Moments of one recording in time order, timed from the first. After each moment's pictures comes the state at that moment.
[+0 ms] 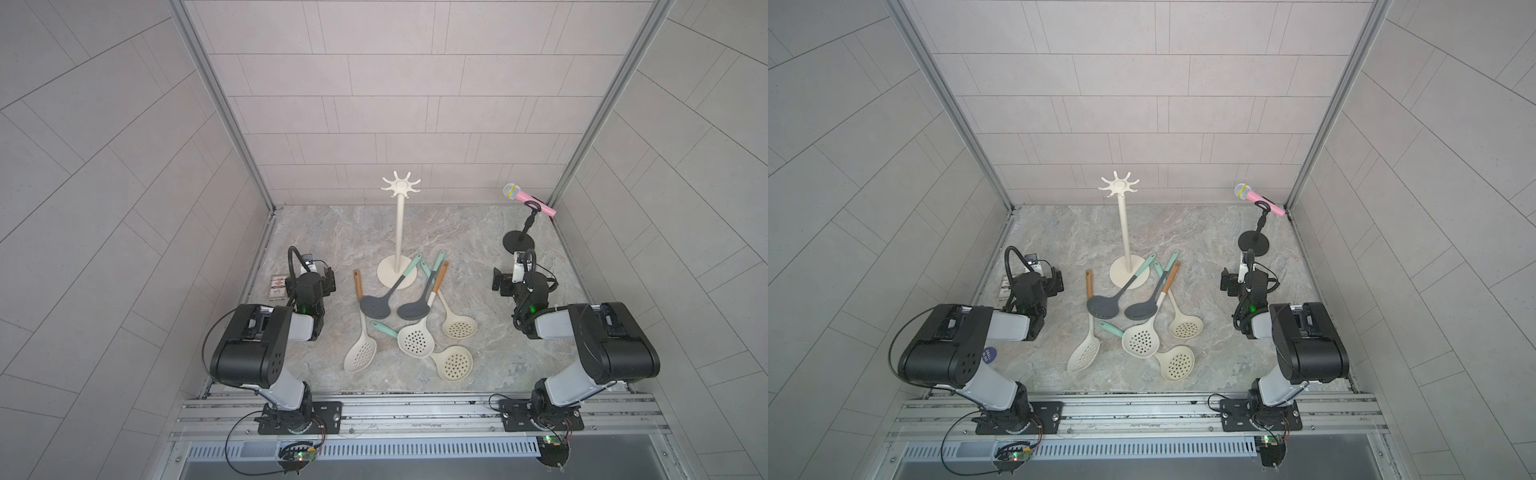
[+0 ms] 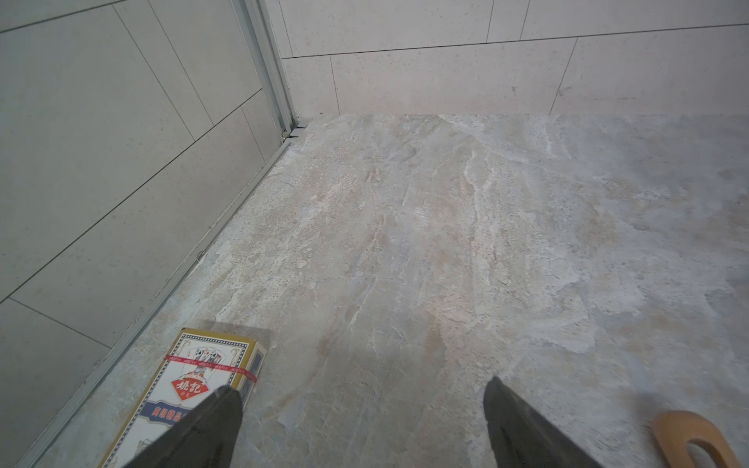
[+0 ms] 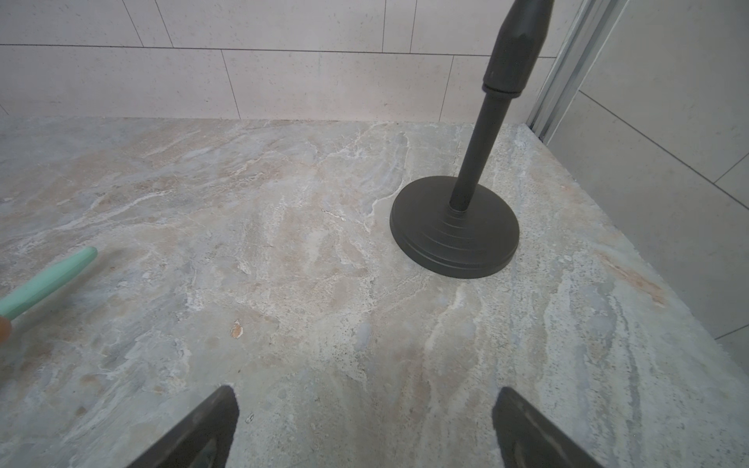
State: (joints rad) left arm -0.07 1.58 0.38 0.81 -0.36 -0.02; right arm -0.03 1.57 0.37 0.84 0.09 0.01
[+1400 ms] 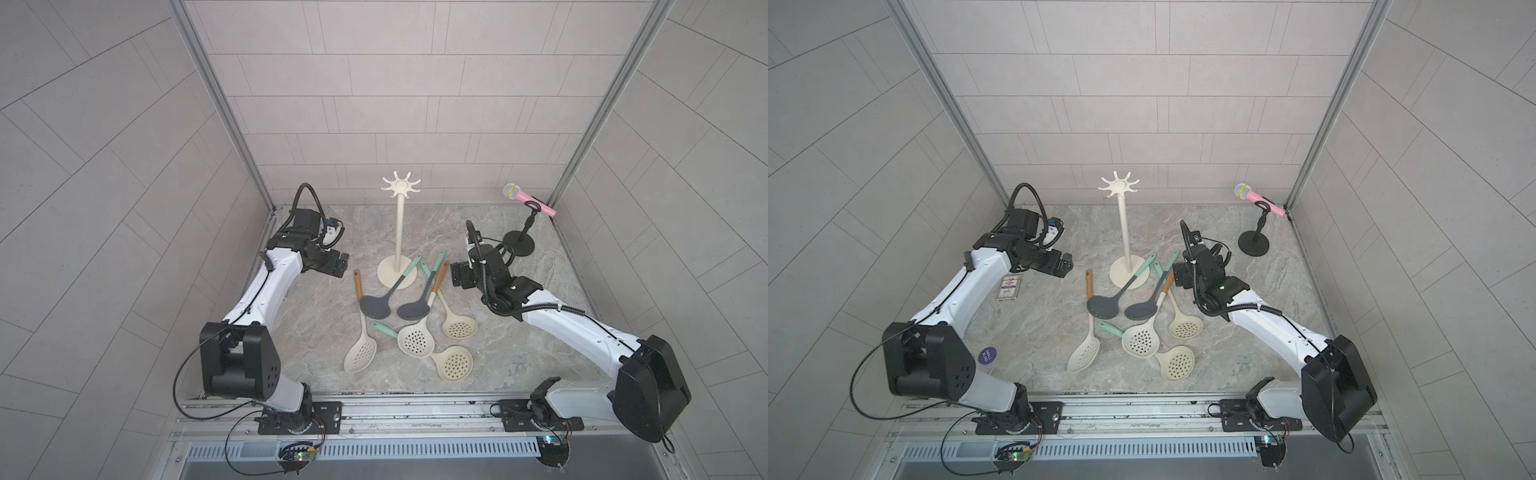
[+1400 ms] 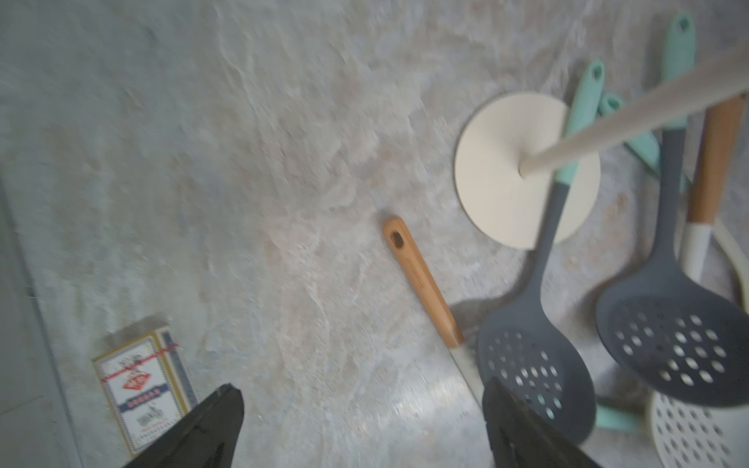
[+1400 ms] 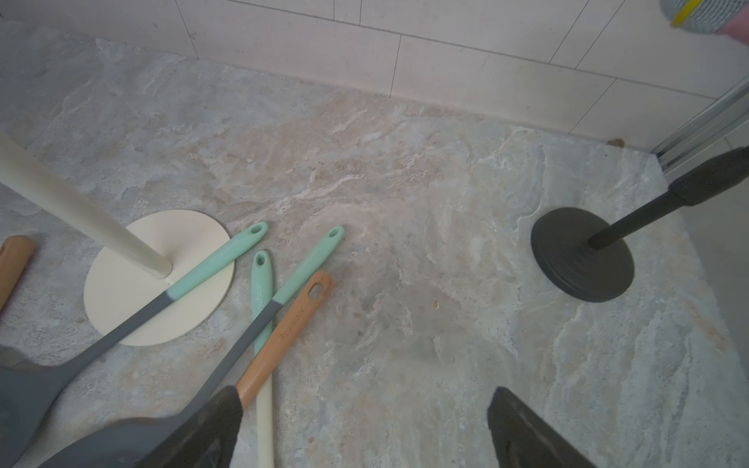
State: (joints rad) left arm -0.07 1.53 1.32 -0.96 0.20 0.24; right arm 0.53 1.30 0.89 -0.28 0.37 0.22
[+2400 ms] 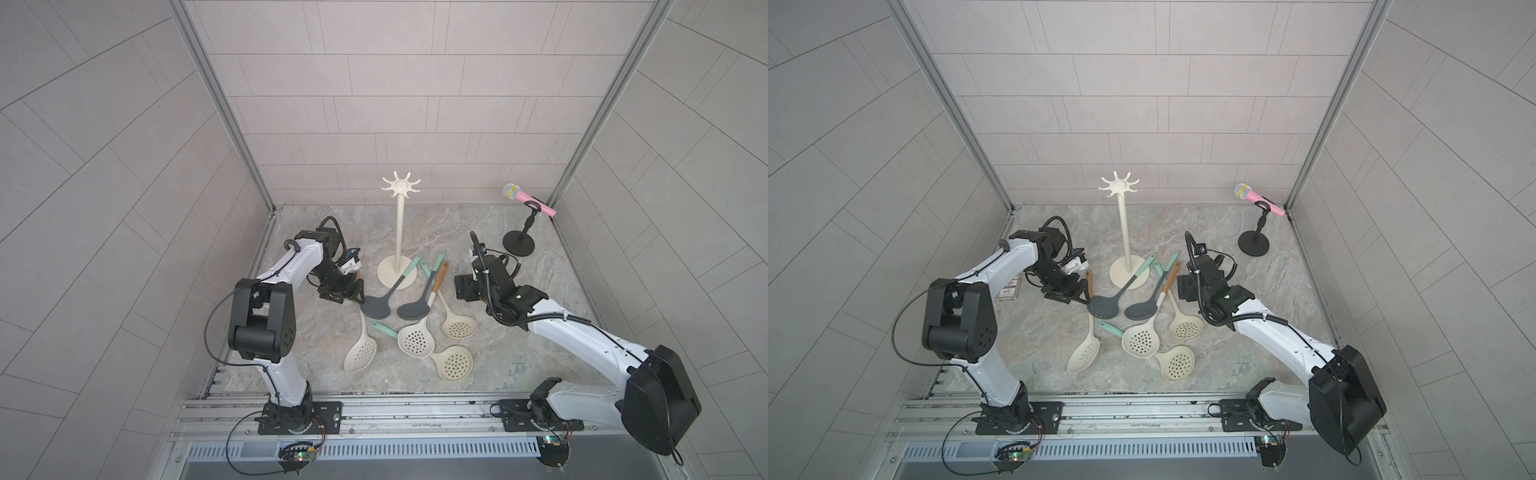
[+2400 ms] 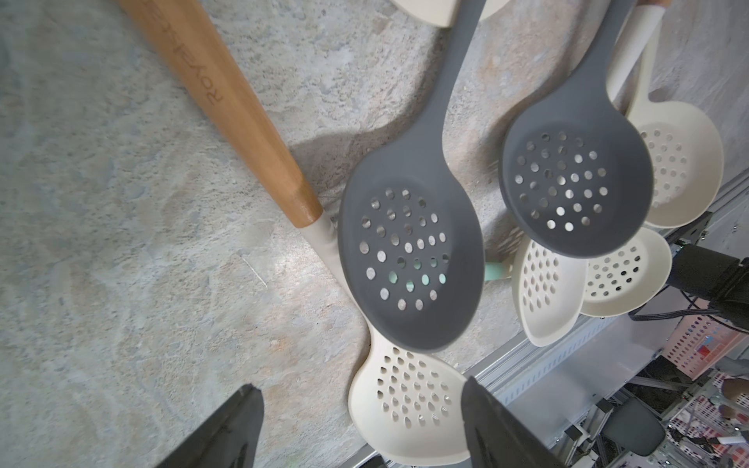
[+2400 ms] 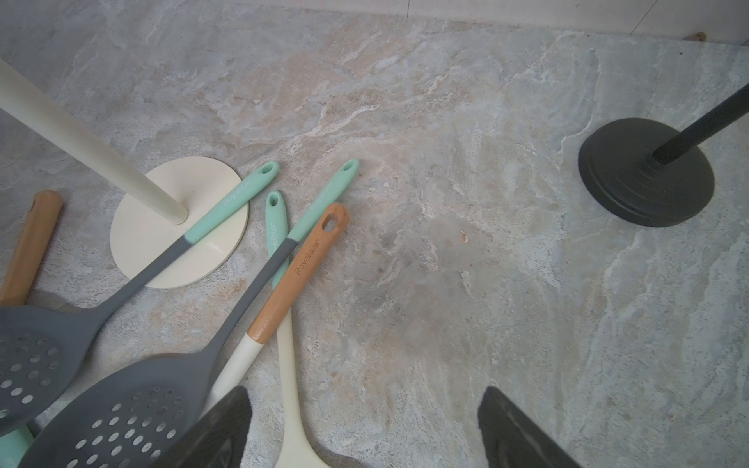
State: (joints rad) left arm -0.14 1.78 1.32 -1.22 0.44 0.17; right arm 0.53 1.23 0.81 -0.33 0.28 0.32
